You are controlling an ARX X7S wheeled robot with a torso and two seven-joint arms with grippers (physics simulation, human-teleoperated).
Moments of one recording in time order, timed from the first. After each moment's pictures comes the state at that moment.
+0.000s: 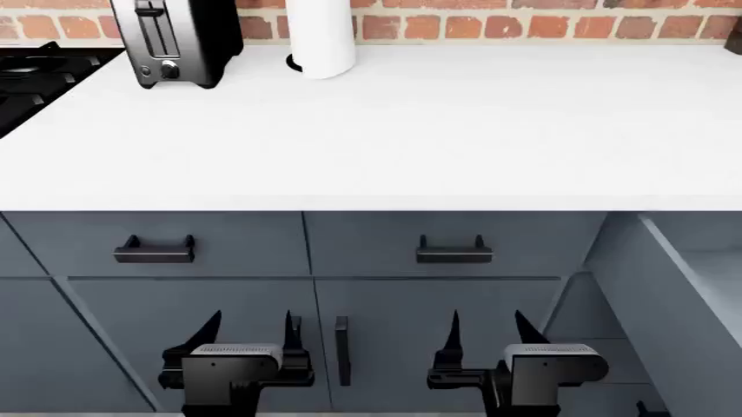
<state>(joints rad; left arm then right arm) 0.00 0.00 0.00 0.00 0.00 0.00 0.00 0.00 0.00 0.00 0.00 0.00 0.00 0.00</state>
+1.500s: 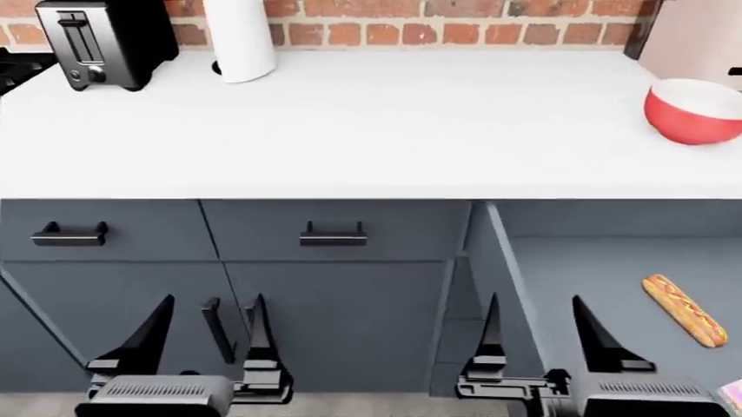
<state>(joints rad) 0.23 -0.14 0.08 0.59 -0.14 -0.12 -0.13 -0.22 0.15 -0.07 -0.55 0.08 0.10 0.17</state>
